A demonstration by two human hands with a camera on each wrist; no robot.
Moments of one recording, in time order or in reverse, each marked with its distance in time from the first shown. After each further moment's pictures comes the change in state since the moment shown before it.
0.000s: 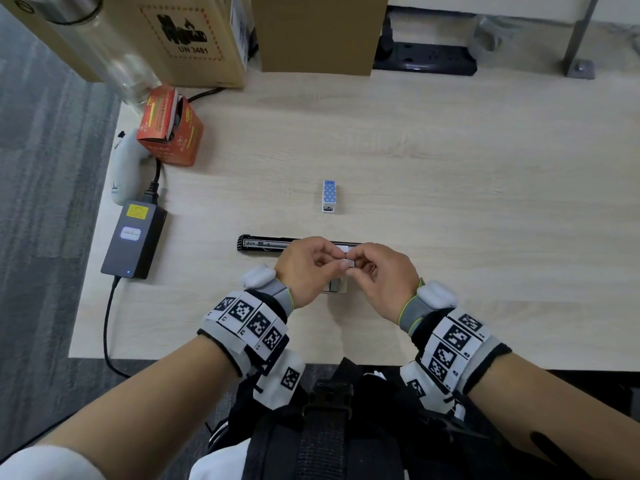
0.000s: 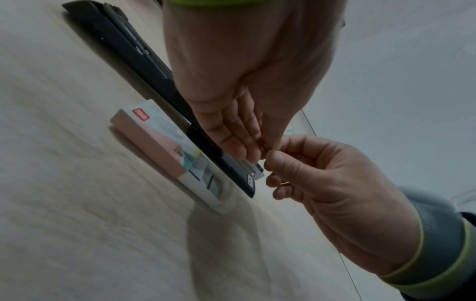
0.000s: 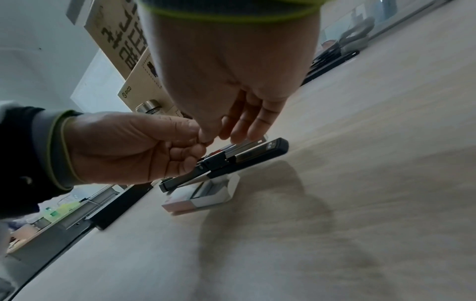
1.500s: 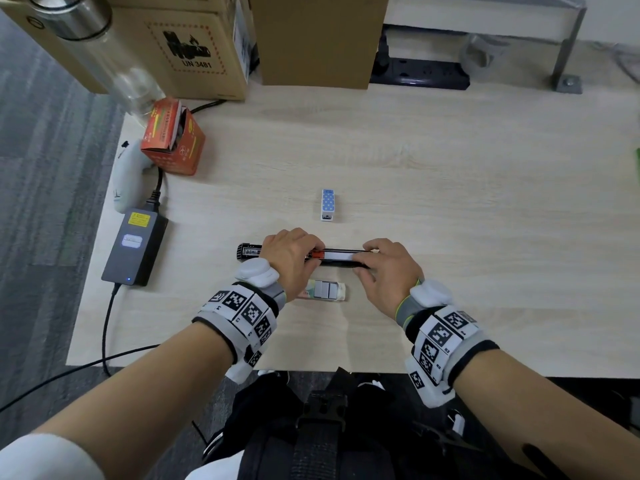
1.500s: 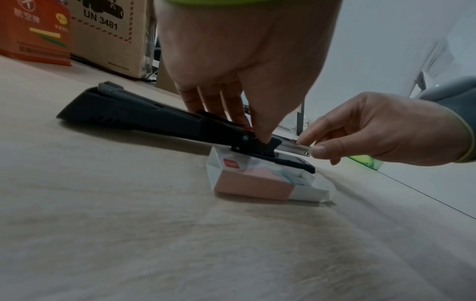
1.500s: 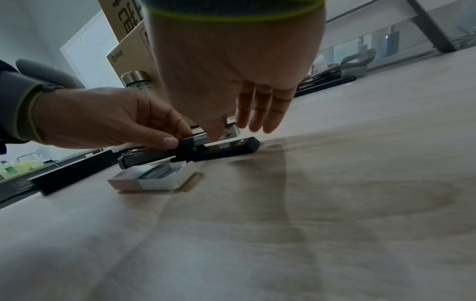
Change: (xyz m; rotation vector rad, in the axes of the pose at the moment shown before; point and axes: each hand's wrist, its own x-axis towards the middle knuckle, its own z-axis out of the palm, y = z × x) left_hand 0.024 -0.018 -0.030 0.868 0.062 0.329; right_hand 0.013 0.026 0.000 -0.394 0.083 -0.107
